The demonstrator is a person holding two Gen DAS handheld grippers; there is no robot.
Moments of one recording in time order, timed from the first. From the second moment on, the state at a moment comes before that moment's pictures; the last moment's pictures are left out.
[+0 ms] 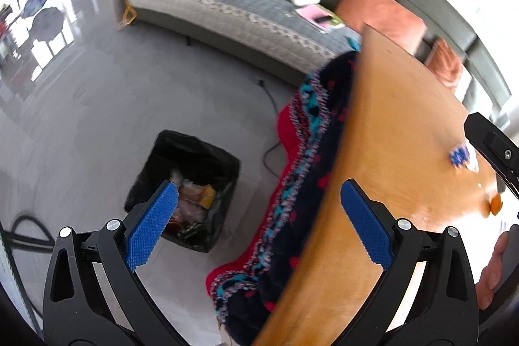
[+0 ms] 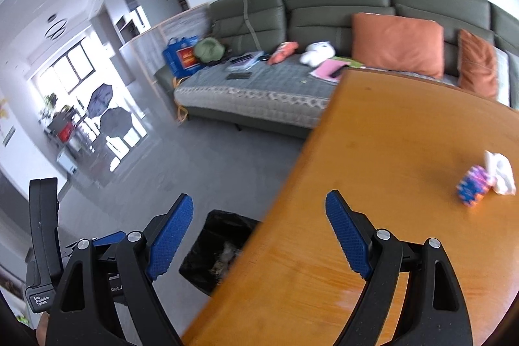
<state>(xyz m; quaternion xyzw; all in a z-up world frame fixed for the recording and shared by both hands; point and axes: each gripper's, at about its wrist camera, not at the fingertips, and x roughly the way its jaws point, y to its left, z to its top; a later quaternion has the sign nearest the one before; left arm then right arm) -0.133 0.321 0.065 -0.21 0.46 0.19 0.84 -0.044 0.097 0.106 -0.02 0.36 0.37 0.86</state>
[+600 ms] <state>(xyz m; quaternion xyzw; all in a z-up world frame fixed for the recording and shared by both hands) -0.030 0.148 0.062 -0.14 0.48 0.07 0.86 0.030 -0.098 0.092 0.04 0.36 0.25 0.90</state>
